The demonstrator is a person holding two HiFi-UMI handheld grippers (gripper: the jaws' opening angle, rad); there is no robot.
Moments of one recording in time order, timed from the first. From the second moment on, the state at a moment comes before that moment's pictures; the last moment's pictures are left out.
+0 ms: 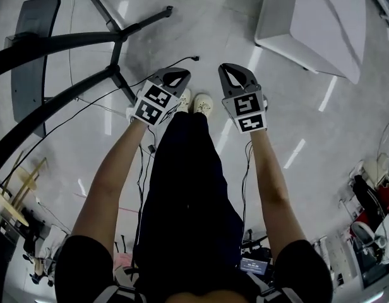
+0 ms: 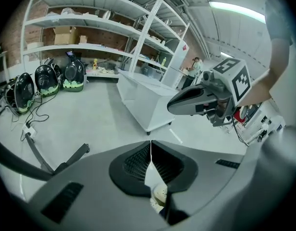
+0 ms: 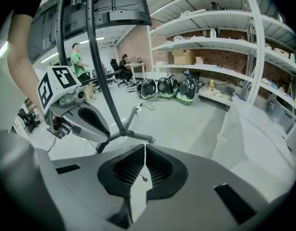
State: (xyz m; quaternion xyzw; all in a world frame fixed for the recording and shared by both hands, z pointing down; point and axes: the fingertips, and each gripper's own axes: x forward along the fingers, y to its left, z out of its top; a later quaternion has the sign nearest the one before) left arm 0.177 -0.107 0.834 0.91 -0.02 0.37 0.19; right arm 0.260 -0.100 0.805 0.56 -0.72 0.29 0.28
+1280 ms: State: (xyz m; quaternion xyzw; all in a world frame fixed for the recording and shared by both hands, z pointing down) left arm 0.196 -0.088 1.233 0.84 0.06 0.54 0.05; right arm 0.300 -0.052 1.099 0.62 -0.66 0.38 0.18
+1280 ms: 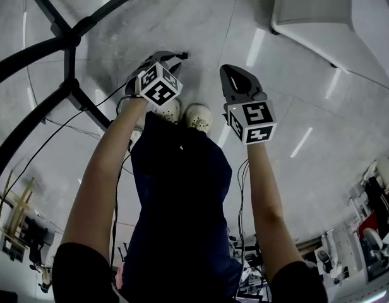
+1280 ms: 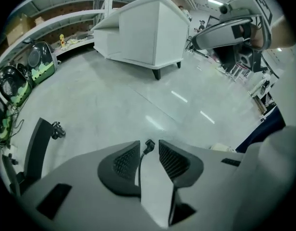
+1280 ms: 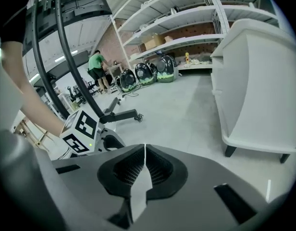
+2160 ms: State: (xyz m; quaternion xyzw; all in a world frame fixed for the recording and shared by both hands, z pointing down) left arm 0.202 -0.077 1.360 0.79 0.09 0.61 -0.04; right arm 0.300 -0.040 1.189 0.62 -0.65 0.42 0.14
